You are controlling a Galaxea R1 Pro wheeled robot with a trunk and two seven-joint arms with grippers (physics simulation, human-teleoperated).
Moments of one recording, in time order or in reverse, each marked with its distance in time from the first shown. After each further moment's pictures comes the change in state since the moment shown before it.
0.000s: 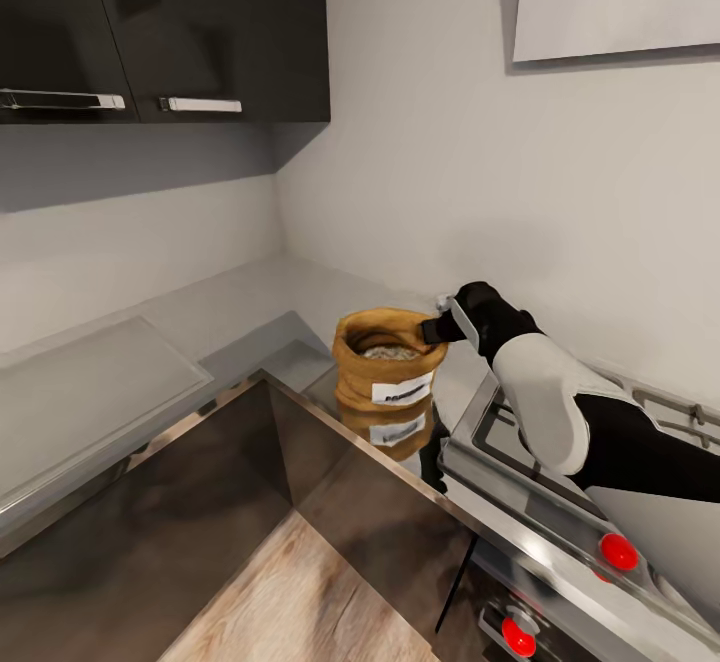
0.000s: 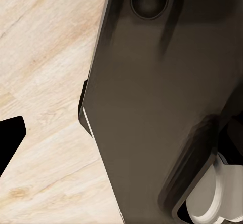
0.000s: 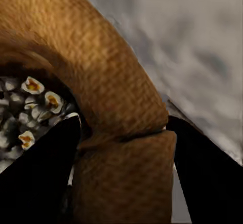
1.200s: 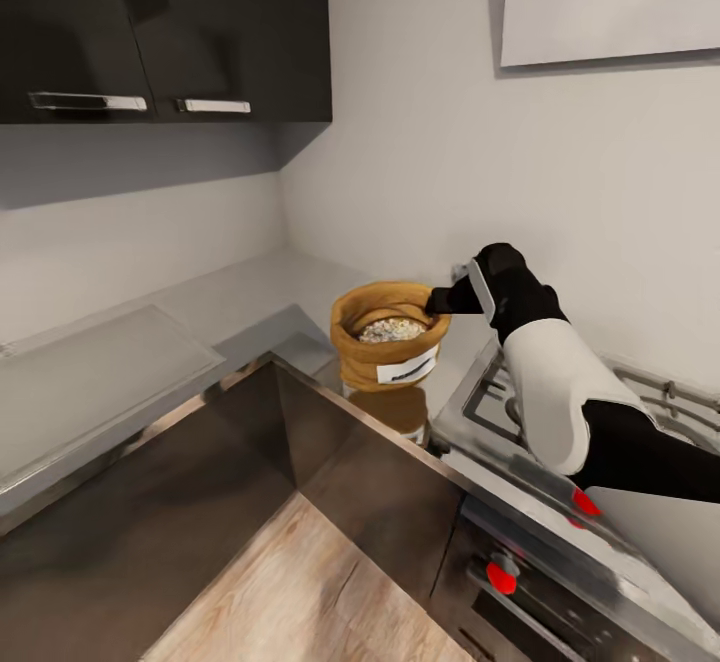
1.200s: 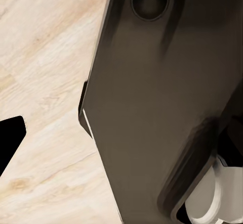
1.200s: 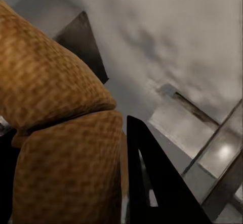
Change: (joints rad) left arm 0.000 -0.003 0.006 0.000 0.001 -0.006 0.007; right arm 0.000 0.000 -0.003 -0.277 -0.096 0.243 -0.003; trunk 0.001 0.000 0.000
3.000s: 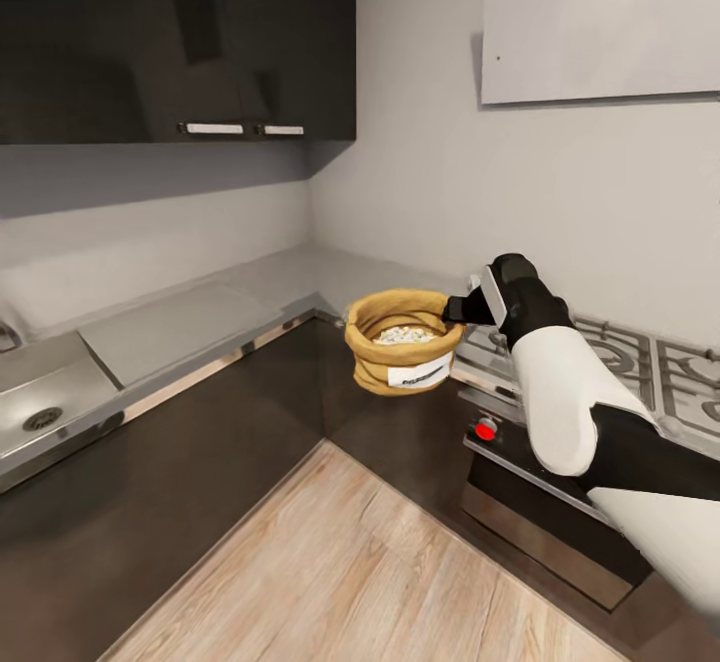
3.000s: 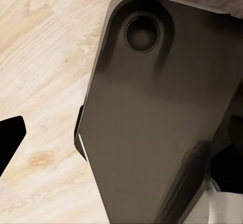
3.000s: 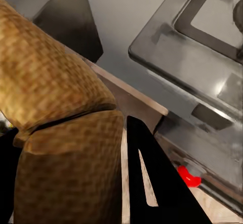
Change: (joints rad) left arm 0.000 0.003 -0.003 0.001 0.000 -0.040 -0.008; right arm 0.021 -0.020 -0.092 0.009 -0.012 0.000 -0.116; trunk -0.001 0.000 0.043
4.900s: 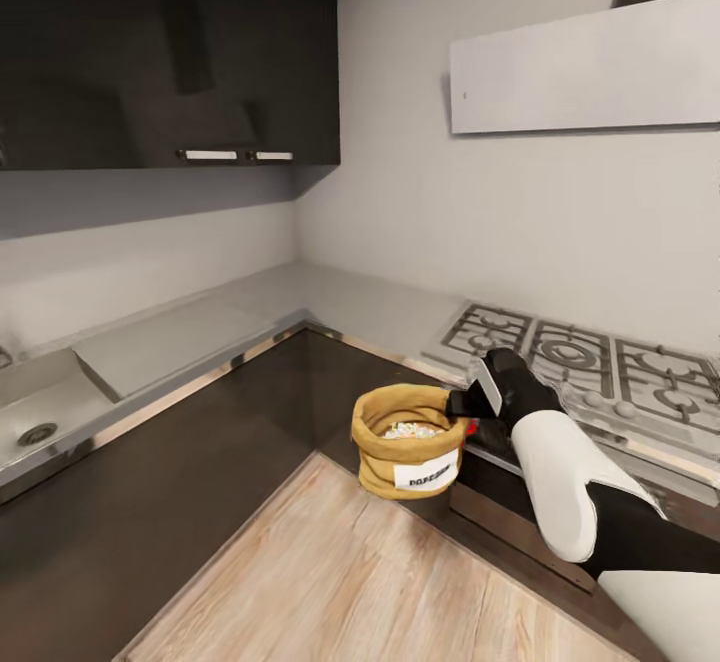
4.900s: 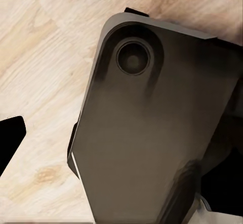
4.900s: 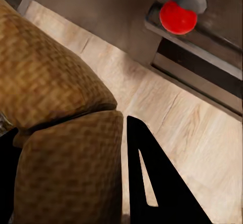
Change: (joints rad) left arm 0.000 -0.003 0.004 0.000 0.002 0.000 0.004; right arm 0.270 -0.030 -0.004 0.068 -0.009 0.000 0.002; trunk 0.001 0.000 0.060
